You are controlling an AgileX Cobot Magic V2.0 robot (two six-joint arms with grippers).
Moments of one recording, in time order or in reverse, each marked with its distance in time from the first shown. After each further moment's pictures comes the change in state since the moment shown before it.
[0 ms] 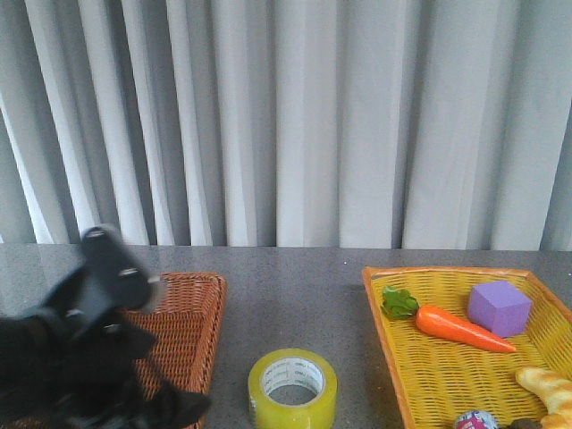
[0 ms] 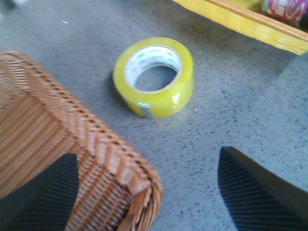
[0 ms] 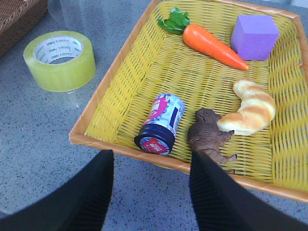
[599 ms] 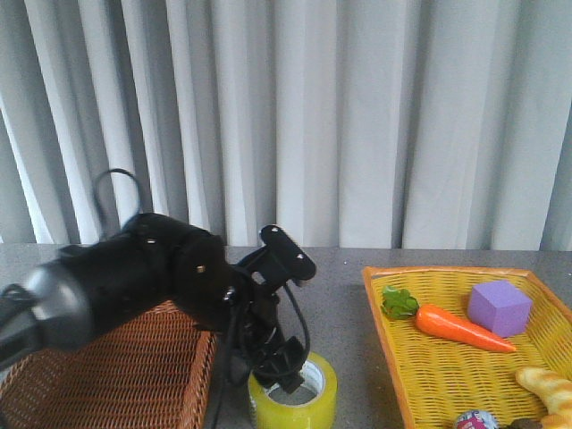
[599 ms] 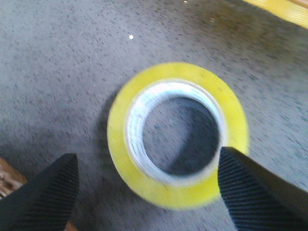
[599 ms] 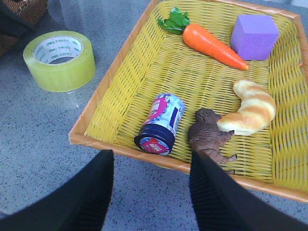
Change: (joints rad) left arm -0.039 0.659 -0.623 0.106 0.169 0.023; right arm 0.000 0.000 0.000 0.000 0.000 0.000
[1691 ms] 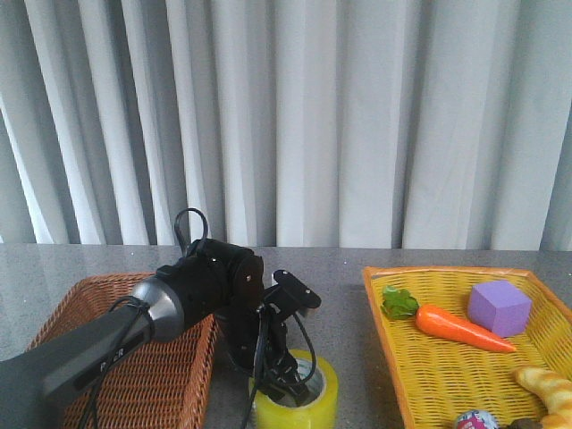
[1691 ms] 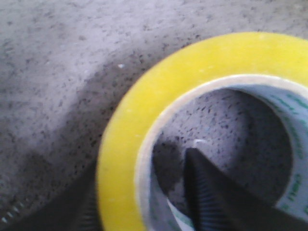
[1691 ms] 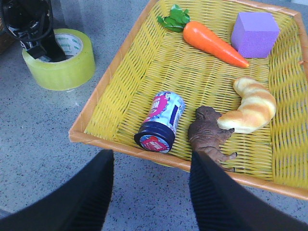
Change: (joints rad) left arm 0.055 0.364 -0.352 -0.062 0.261 -0.030; right arm 0.000 0.000 0.000 0.000 0.007 0.000
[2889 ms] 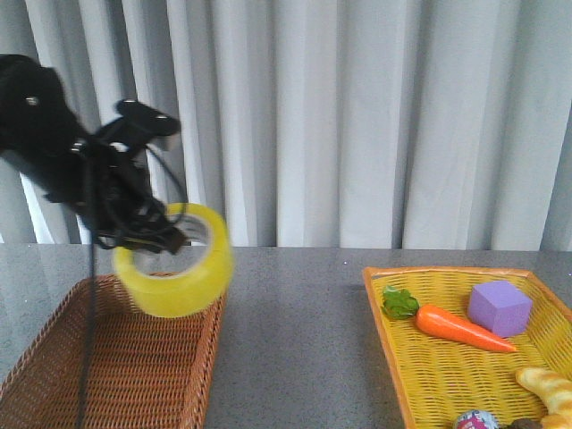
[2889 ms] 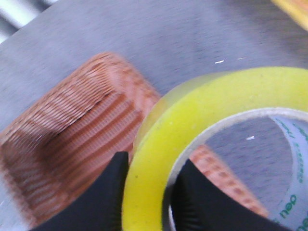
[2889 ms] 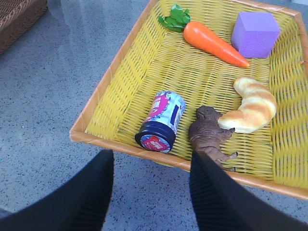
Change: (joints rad) left arm 0.217 -0.478 0.027 0.045 0.138 -0.057; right arm 0.000 0.000 0.000 0.001 0.001 0.000
